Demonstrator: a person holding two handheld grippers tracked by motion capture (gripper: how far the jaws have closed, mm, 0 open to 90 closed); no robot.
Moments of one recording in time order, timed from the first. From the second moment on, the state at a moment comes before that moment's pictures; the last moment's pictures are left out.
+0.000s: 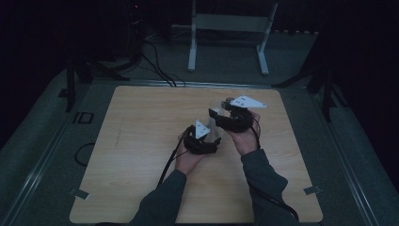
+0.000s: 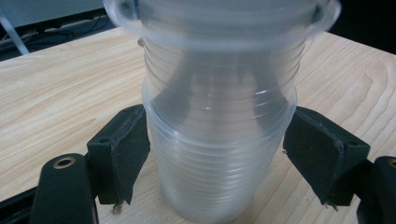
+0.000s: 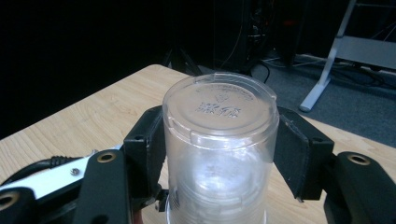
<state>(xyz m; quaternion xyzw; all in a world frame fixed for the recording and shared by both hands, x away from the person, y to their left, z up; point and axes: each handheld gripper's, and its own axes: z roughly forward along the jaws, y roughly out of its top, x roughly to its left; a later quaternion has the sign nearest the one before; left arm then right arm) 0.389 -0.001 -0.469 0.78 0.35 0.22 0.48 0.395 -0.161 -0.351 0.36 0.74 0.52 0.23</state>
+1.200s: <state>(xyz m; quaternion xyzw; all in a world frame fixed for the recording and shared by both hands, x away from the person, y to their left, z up) 0.378 0.017 -0.465 0.78 0.36 0.21 0.47 0.377 -0.185 -0.301 0.34 0.71 0.55 0.27</state>
